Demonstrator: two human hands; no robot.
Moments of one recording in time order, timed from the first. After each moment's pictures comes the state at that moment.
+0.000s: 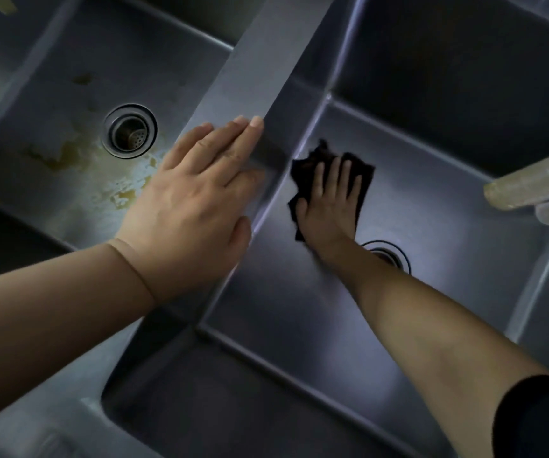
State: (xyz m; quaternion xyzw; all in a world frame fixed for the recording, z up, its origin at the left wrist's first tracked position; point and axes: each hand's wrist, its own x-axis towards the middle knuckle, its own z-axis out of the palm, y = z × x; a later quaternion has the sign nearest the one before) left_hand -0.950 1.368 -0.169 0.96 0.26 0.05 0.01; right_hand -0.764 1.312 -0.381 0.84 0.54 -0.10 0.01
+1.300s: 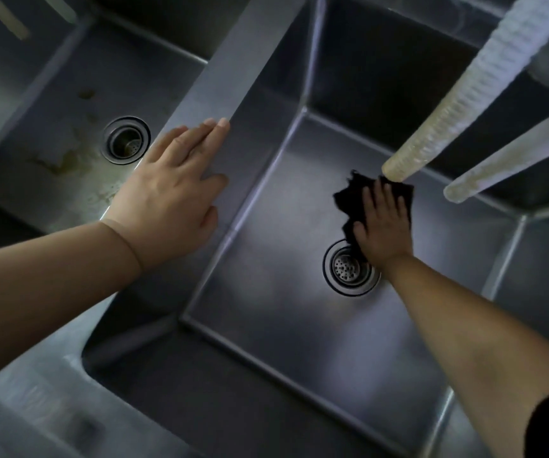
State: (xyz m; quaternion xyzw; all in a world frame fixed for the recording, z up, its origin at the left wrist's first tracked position) left_hand -0.946 1.359 -0.167 0.97 0.24 0.01 -0.05; right_hand -0.645 1.213 -0.361 0.82 0.56 -0.13 0.03
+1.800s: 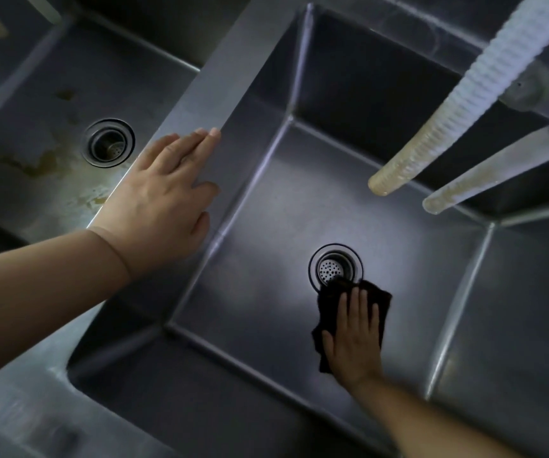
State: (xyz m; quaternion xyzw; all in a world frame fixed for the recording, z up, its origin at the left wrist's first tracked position) left_hand -0.947 1.362 -0.170 0.97 0.24 0.04 -0.04; right_hand -0.756 1.068 -0.354 0.83 0.53 -0.16 0.09
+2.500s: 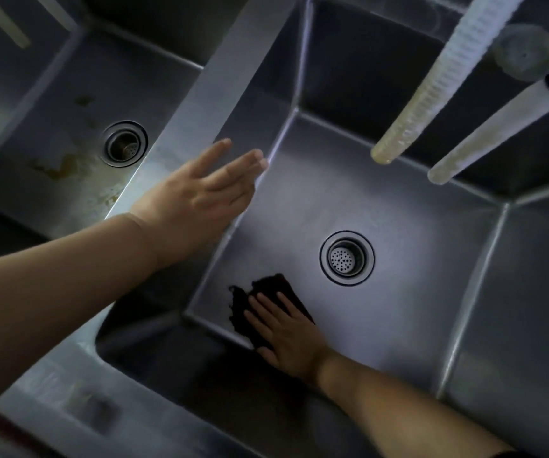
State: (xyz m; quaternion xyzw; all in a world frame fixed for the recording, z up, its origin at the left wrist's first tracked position) left_hand -0.943 1.349 -0.166 0.98 0.04 -0.02 -0.20; right_hand -0.843 1.108 -0.367 0.57 0.80 -0.17 0.08
